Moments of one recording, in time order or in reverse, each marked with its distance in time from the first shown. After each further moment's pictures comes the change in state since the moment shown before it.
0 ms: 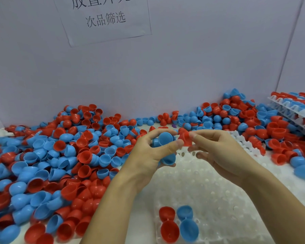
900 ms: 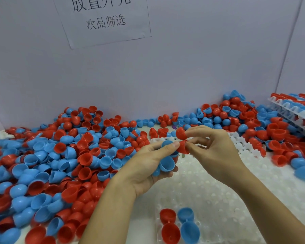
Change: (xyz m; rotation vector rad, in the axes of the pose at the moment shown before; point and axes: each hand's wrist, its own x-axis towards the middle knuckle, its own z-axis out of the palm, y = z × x) left_hand 0.002 0.000 -0.002 -0.071 -0.051 -0.281; right_hand 0.001 0.007 0.014 -0.346 0.160 -0.416
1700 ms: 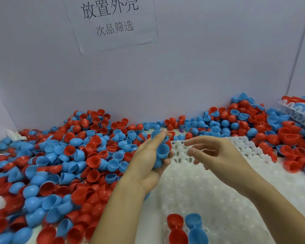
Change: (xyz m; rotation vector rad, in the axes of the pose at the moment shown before) left_hand 0.009 0.003 -0.007 -0.430 0.222 0.055; right_hand -0.003 0.001 -0.007 0.038 -0.160 0.165
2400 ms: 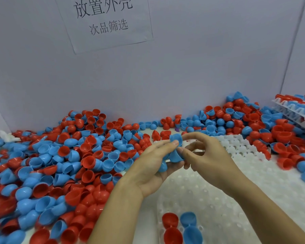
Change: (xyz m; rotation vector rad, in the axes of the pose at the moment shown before) left_hand -0.002 -0.010 0.007 0.166 -0.209 -0.040; right_hand -0.001 -0.007 0.017 0.009 0.071 0.042
